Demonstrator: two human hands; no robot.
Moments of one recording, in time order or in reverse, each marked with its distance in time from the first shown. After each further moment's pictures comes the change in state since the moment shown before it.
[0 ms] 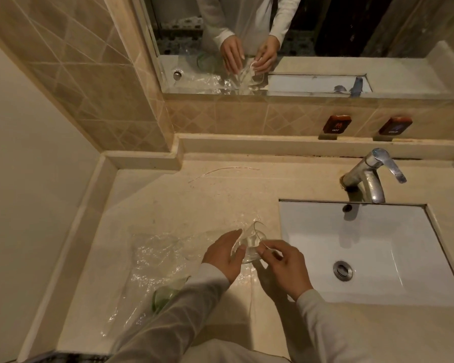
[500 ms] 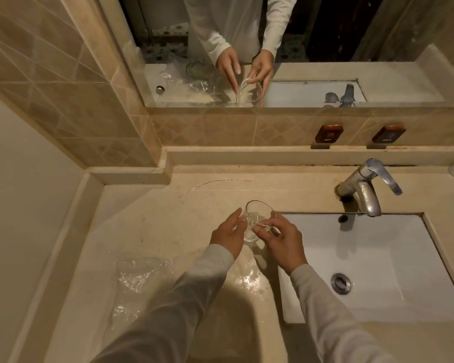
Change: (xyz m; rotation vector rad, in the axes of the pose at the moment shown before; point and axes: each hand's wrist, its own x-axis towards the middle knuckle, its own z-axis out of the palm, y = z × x) left_hand 0.084 0.052 -0.005 -0.436 0.024 -0.282; right_hand 0.087 -0.024 -0.013 -0.037 0.094 -0.028
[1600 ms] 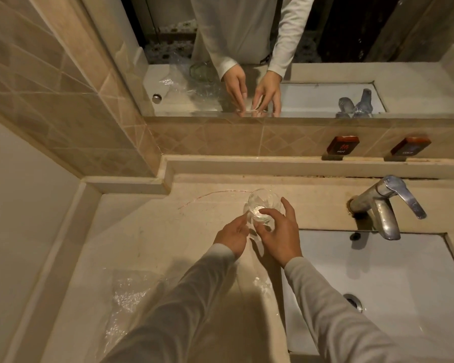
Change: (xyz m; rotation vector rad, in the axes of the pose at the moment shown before) left_hand 0.055 0.018 0.004 0.066 -0.091 -0.092; right_hand 0.069 -0.012 0.015 -0.302 0.006 -0.094
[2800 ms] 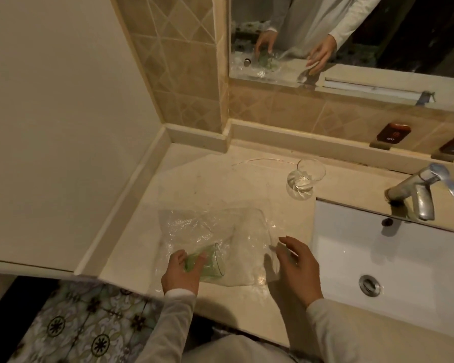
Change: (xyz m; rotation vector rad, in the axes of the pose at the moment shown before) left_hand -0.199 -0.240 -0.063 -0.146 0.764 -0.232; right_hand -0.210 0.015 0.024 0.254 -0.135 0.083
